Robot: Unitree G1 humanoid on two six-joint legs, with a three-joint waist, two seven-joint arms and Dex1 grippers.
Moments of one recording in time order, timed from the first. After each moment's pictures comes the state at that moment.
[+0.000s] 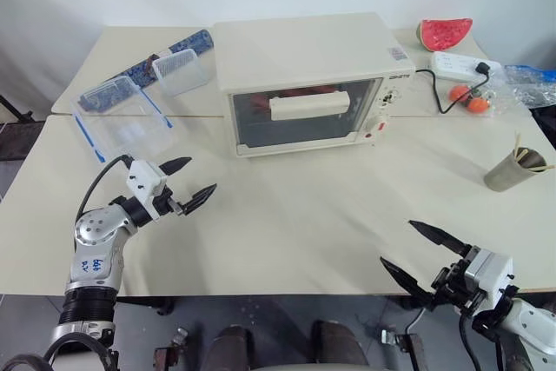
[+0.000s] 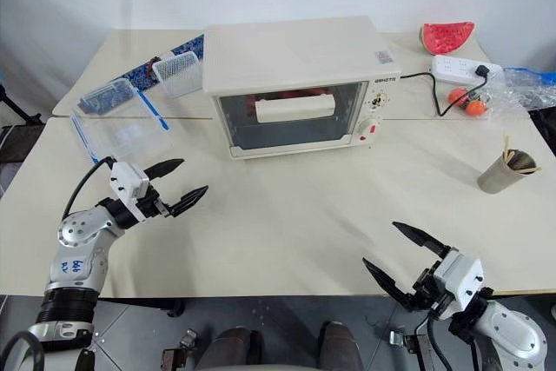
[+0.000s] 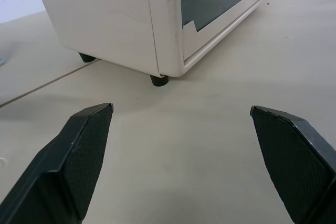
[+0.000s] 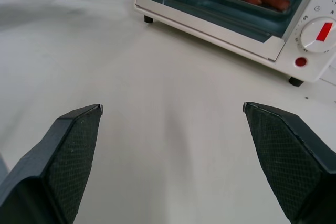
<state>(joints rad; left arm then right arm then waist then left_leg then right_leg) -0.31 0.53 0.19 0.29 -0.31 -0.15 -0.84 0.37 -0.50 -0.29 -0.26 0.46 -0.28 0.97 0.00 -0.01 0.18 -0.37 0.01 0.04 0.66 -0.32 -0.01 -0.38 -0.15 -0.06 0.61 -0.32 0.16</state>
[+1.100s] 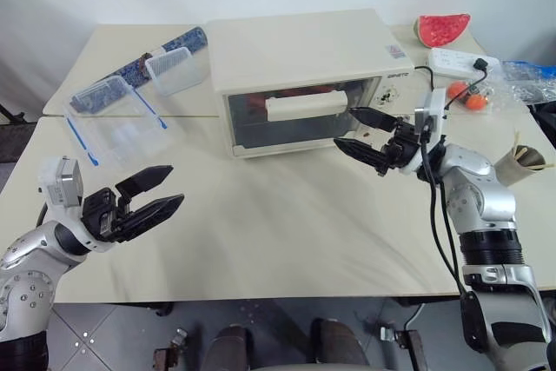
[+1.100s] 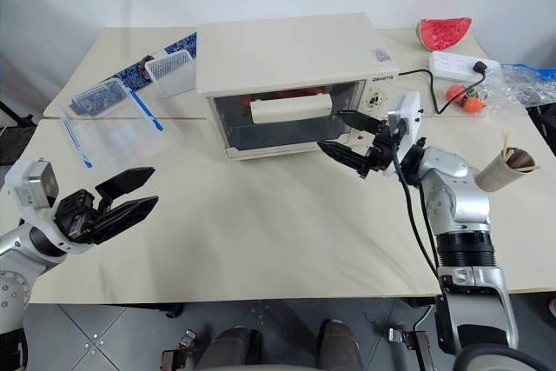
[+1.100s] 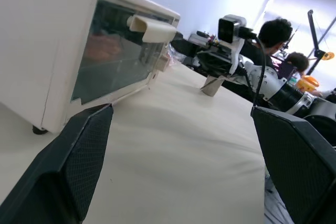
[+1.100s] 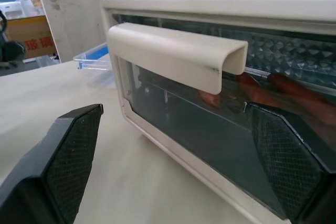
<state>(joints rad) -0.01 0.69 0.49 -0.24 -1.00 0.53 -1.00 -0.70 -0.51 -0.08 0.32 0.55 0.21 1.09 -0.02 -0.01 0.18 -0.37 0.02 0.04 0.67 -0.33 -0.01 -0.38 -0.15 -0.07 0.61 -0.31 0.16</state>
